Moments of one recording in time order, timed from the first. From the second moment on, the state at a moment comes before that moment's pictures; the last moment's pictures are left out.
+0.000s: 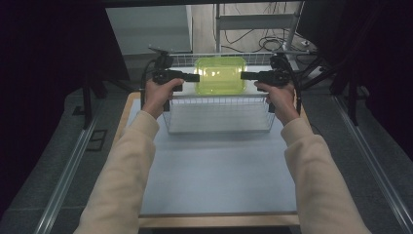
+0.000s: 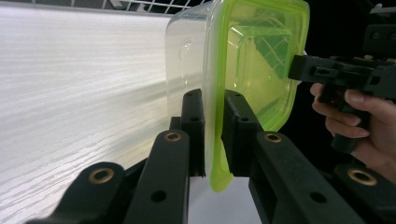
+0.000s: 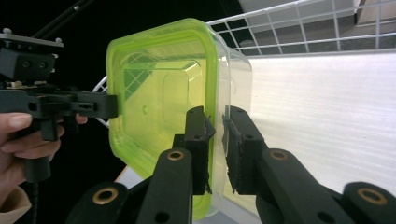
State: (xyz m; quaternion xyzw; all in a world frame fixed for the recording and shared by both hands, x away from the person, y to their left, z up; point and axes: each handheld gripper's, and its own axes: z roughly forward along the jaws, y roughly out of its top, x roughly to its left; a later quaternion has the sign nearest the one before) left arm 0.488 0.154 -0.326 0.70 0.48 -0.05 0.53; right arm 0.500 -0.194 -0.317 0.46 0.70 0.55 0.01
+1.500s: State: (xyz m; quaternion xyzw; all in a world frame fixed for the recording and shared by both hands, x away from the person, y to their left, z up) left arm 0.407 0.168 -0.329 0.70 0.43 0.03 0.57; right arm 0.440 -0.212 -0.324 0.38 0.73 0.57 0.10
